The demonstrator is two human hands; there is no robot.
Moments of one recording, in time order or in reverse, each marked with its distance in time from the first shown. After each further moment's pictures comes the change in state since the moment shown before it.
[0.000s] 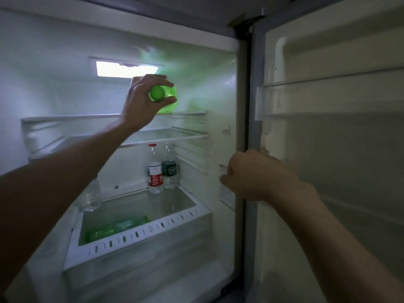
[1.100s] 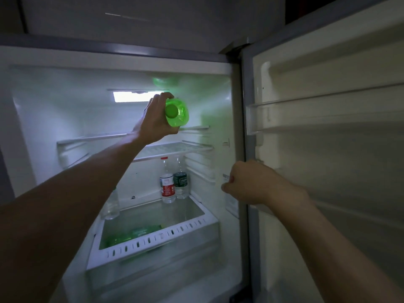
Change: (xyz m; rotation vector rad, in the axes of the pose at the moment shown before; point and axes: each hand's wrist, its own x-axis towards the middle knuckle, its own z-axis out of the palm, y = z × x) left_hand 0.006 0.030 -0.005 0.178 -0.147 -0.087; right_hand -0.001 0.019 -0.002 0.181 -0.019 -0.017
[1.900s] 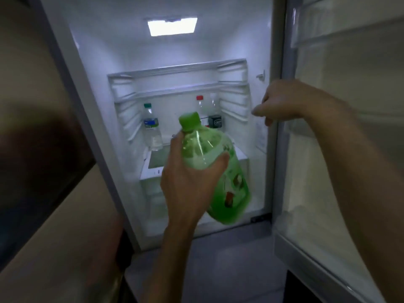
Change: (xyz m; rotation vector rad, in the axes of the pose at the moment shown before) left_hand -0.271 0.218 -0.039 -0.261 0.284 -0.762; right_hand -0.010 0.010 -0.014 0.104 -0.046 -0.084
